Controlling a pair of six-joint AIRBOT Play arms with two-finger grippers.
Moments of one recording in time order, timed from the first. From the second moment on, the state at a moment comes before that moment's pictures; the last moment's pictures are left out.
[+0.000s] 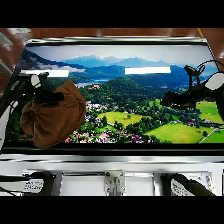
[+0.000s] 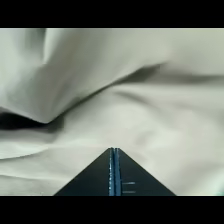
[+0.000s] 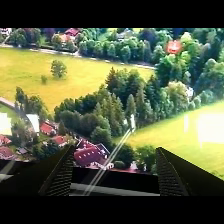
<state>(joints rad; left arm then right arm) -0.07 -1.51 1.34 1.57 -1.18 -1.78 -0.09 -1.21 1.21 -1.26 1.33 1.51</state>
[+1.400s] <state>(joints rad) 0.25 -1.44 0.96 1.37 -0.99 -1.72 -0.09 -1.21 1.21 -1.25 1.37 1.49</state>
